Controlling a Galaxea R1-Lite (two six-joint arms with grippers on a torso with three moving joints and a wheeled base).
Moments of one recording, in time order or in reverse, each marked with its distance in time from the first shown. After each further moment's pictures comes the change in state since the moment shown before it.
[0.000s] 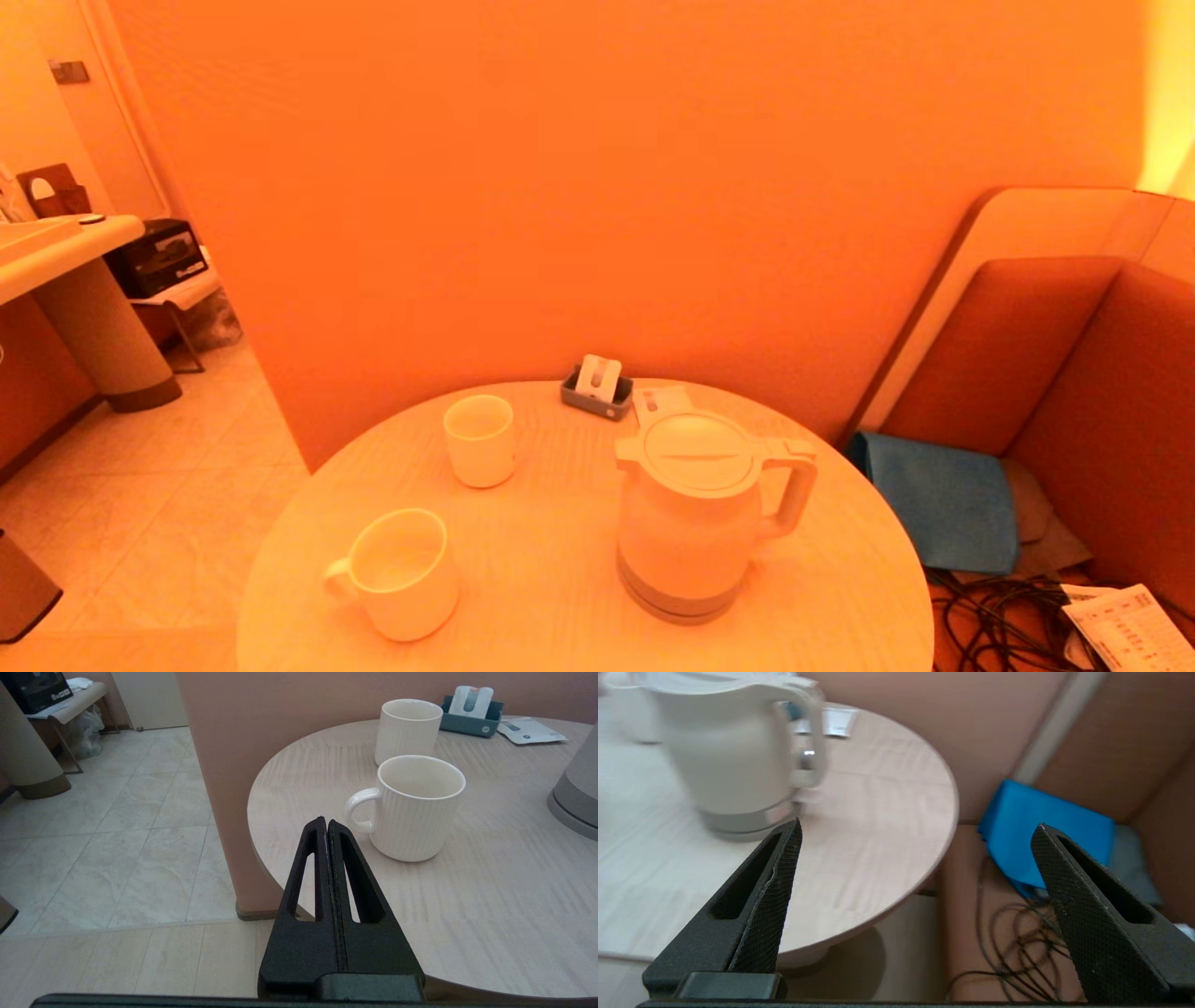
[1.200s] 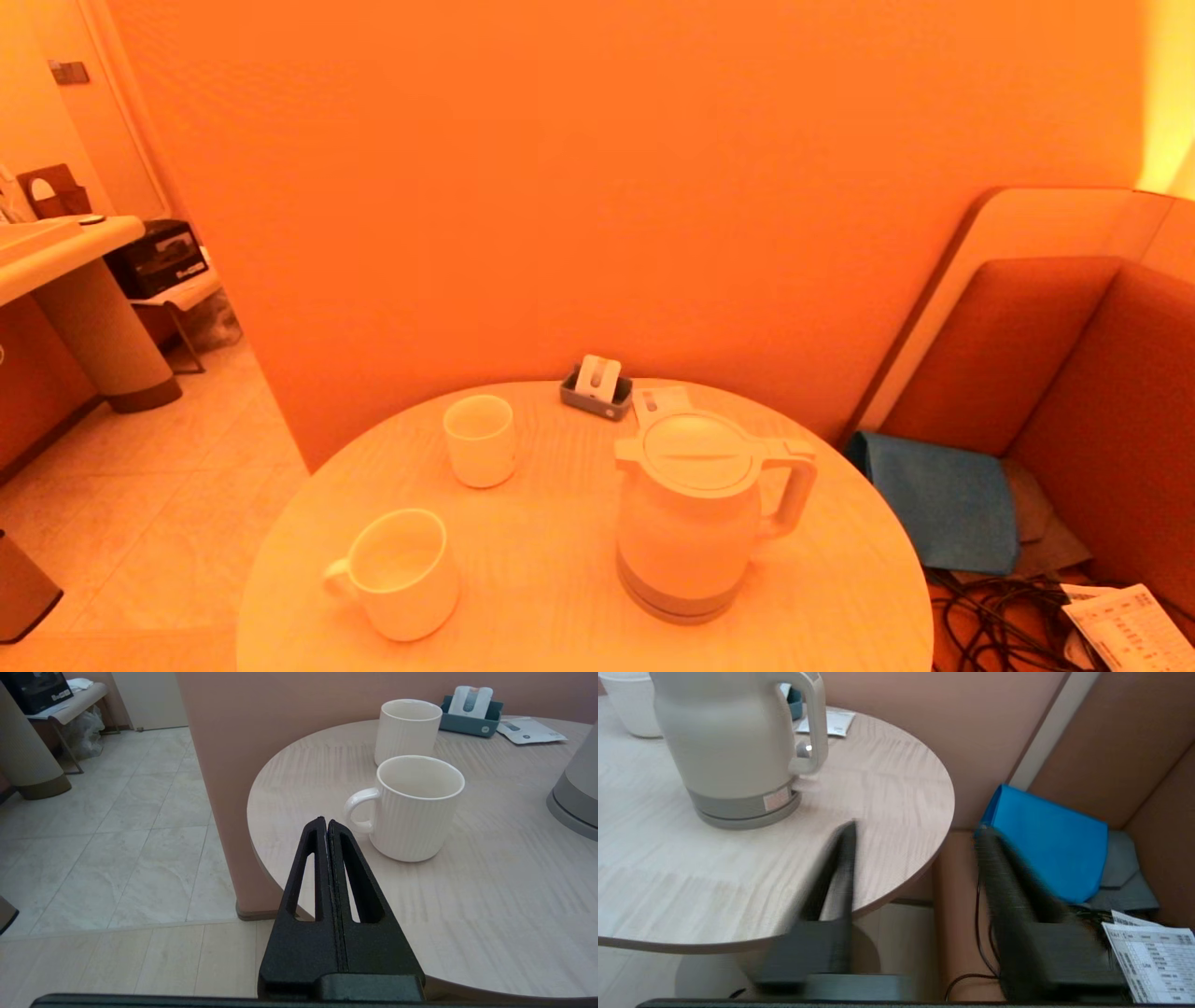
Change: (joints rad) left arm 0.000 0.000 0.000 0.000 0.000 0.000; right arm -0.016 -0.219 0.093 0.056 0.005 -0.008
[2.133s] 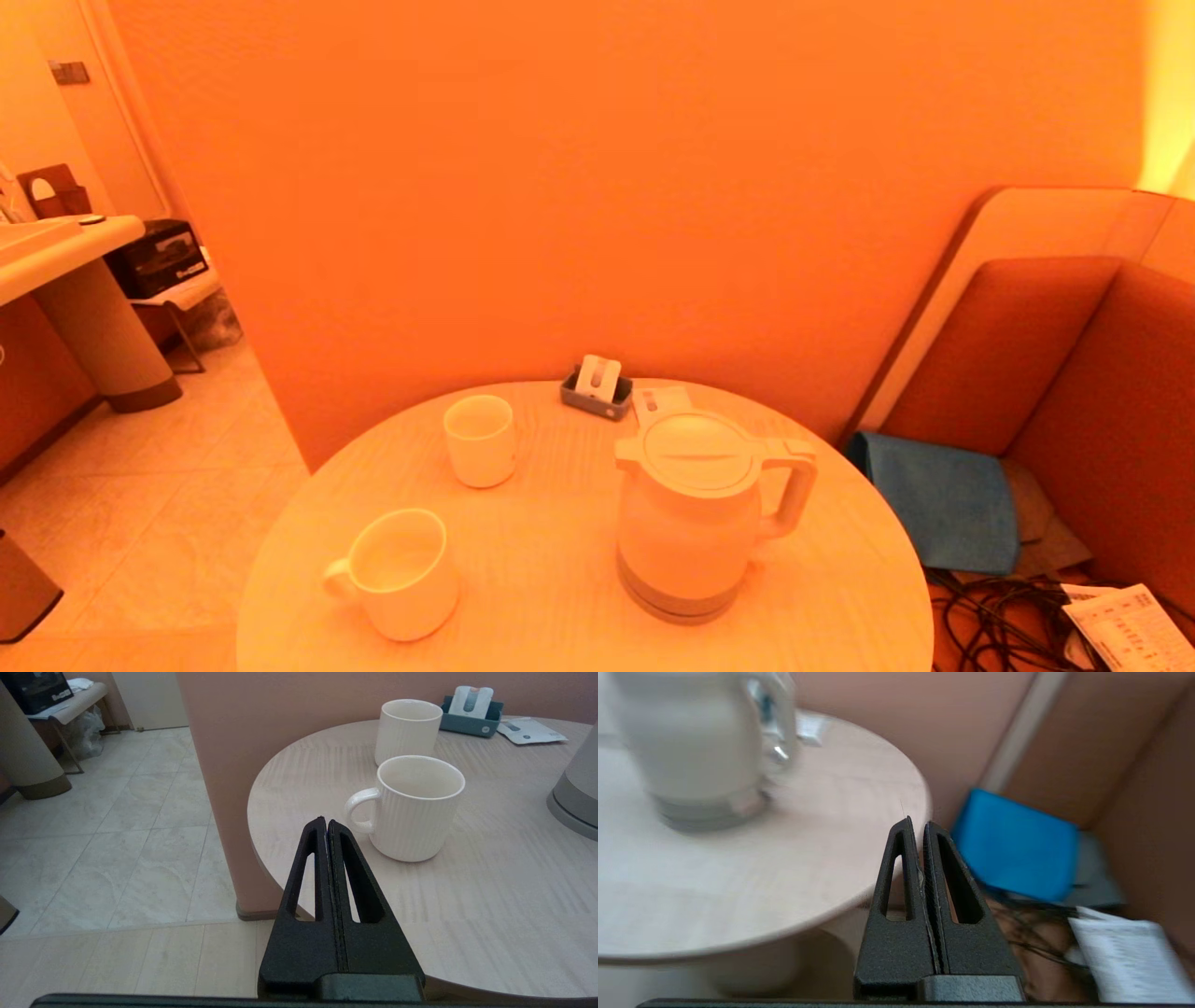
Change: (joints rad) left arm 0.000 0.000 0.000 0.000 0.000 0.000; right arm 0.000 -0.053 0.023 0.005 -0.080 -0.052
